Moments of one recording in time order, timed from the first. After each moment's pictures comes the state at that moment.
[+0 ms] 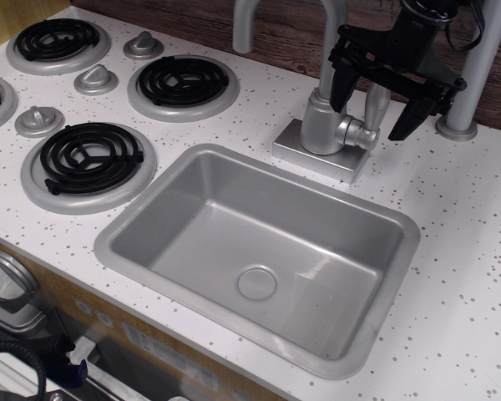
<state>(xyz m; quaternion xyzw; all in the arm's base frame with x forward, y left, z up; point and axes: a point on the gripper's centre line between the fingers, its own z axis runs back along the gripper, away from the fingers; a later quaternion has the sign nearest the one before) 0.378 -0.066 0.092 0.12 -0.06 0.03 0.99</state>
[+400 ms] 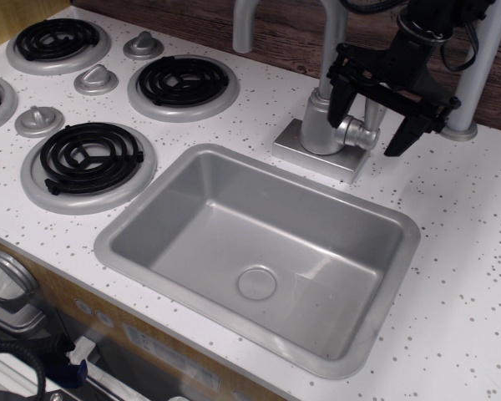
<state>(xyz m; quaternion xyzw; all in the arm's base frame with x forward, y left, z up) 0.380 -0.067 0.079 0.11 -0.04 0.02 0.99</state>
